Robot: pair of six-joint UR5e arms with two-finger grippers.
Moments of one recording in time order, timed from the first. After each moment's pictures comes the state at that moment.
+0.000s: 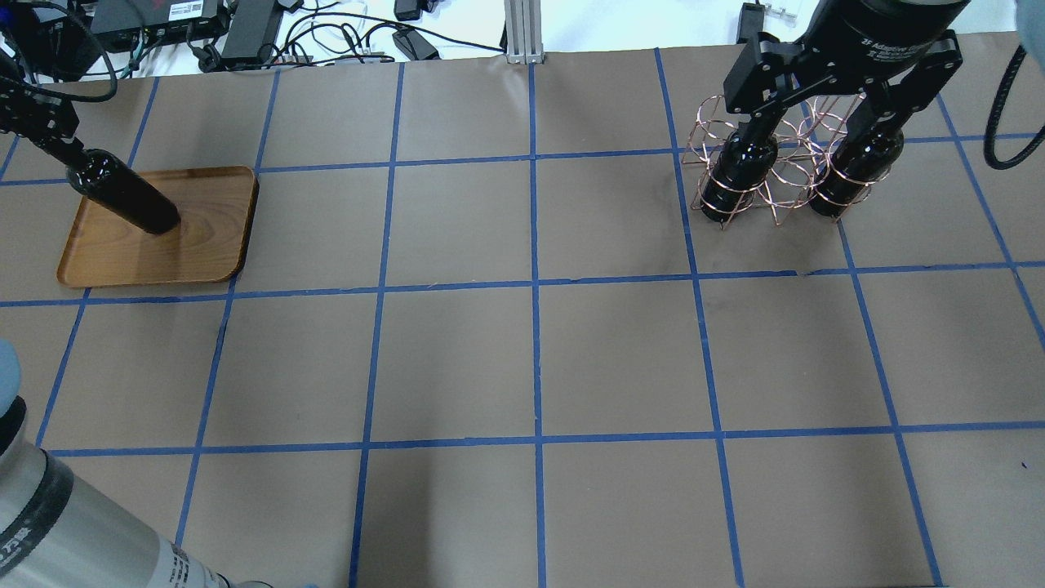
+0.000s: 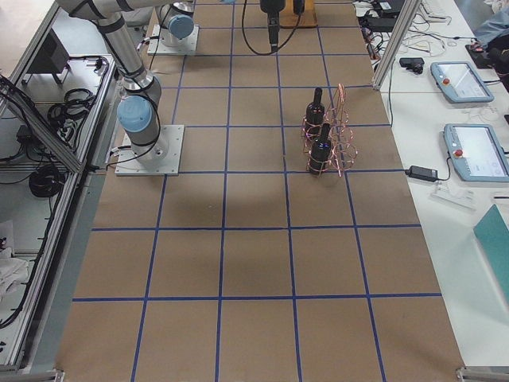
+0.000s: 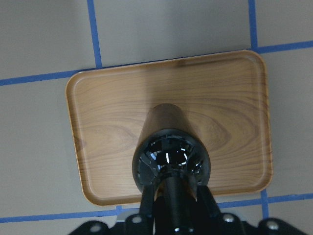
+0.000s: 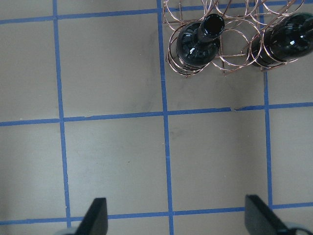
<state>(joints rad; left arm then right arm) -1.05 -2.07 -1.21 -1.38 1.60 0.62 1.57 -1.63 1.48 -1.55 -1.57 0.05</state>
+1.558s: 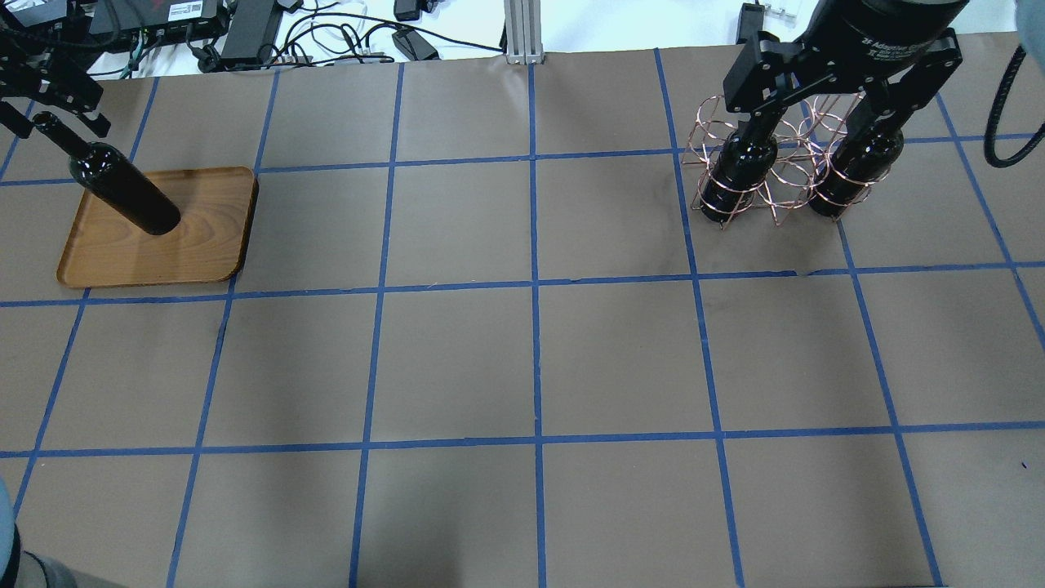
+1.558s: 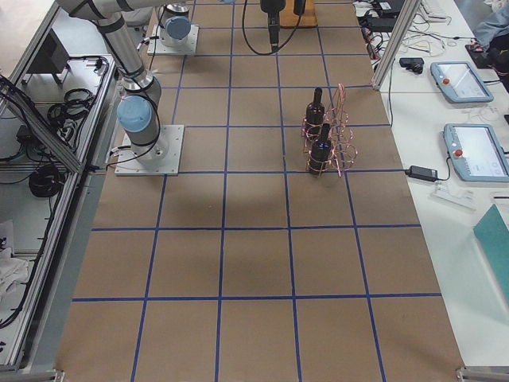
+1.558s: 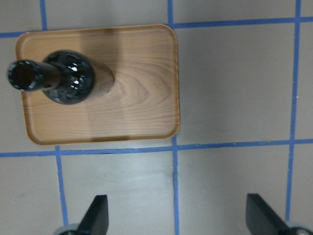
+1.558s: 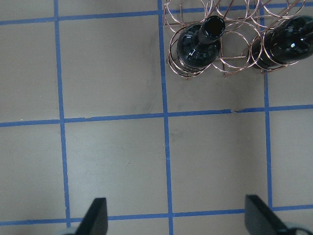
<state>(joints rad) -1.18 -1.81 -1.30 -1.60 1.57 0.43 1.57 -1.62 1.48 -1.55 -1.57 0.05</state>
